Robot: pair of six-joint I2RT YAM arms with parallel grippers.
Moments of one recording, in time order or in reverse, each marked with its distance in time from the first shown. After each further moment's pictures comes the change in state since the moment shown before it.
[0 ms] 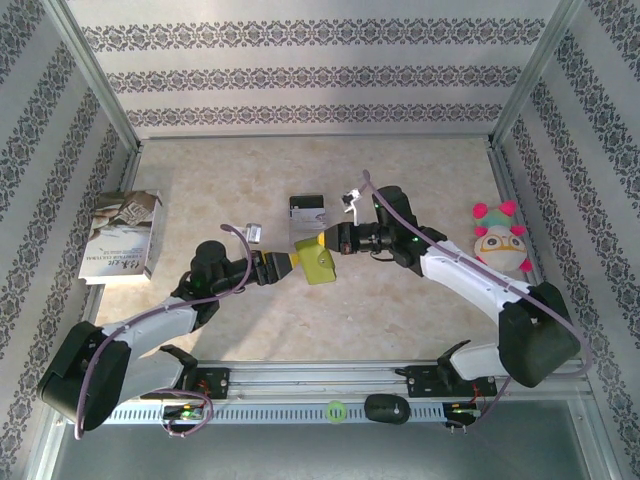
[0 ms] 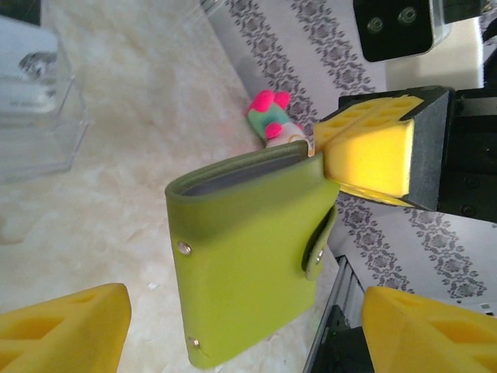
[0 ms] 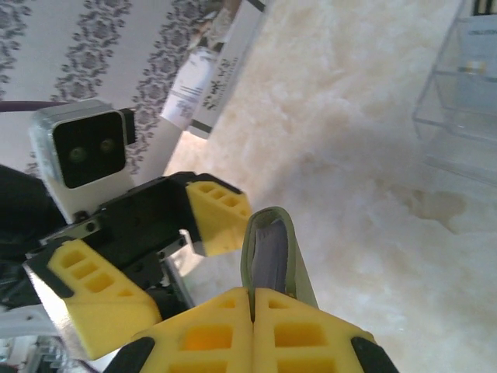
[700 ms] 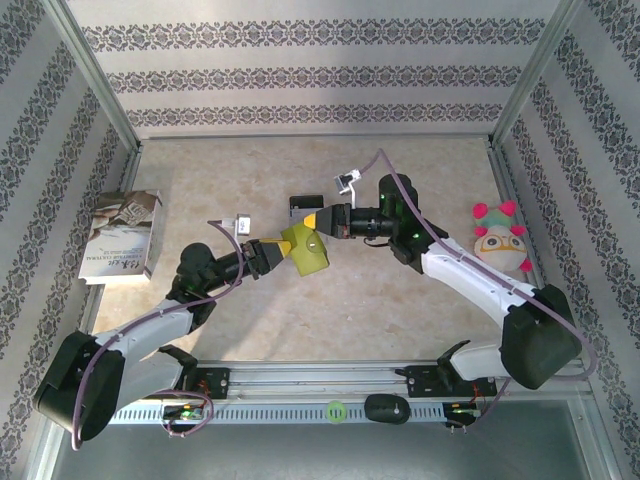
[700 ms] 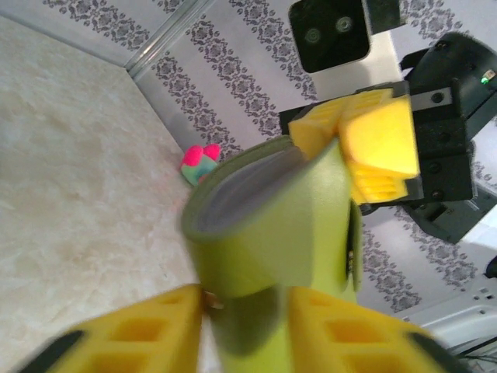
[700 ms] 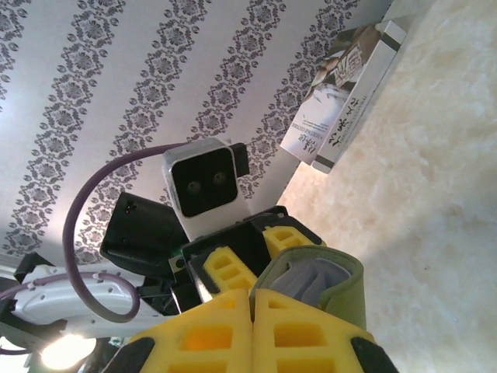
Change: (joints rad) left arm 0.017 -0.057 -0.002 0.207 0.048 -0.108; right arm 0.021 0.007 0.057 0.281 -0.146 0.287
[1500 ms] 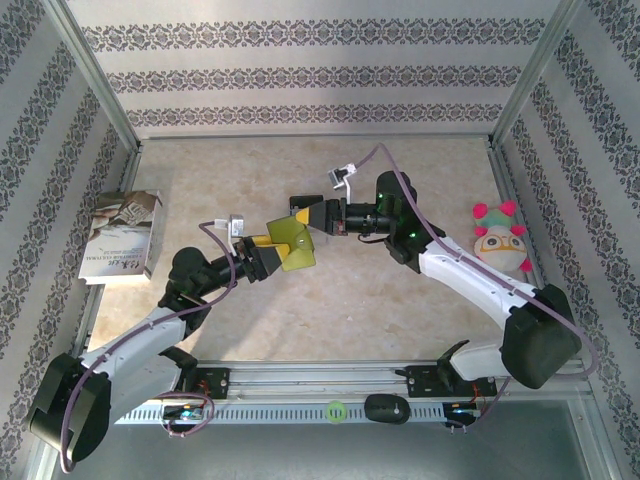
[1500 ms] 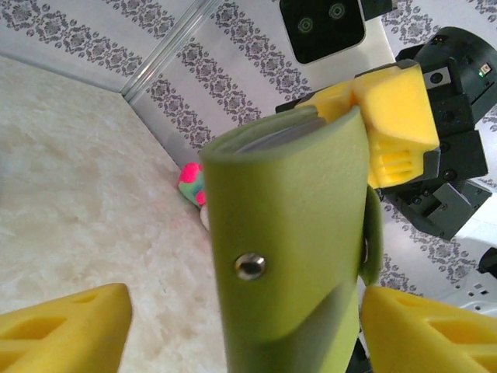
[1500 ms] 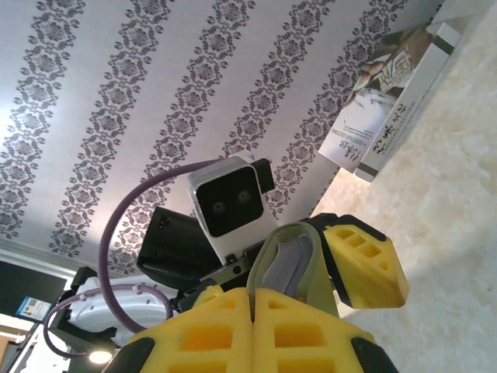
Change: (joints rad) left arm 0.000 -0.119 -0.003 -0.082 -0.026 0.063; right arm 0.034 -0.011 0.045 0.063 -0.003 0.098
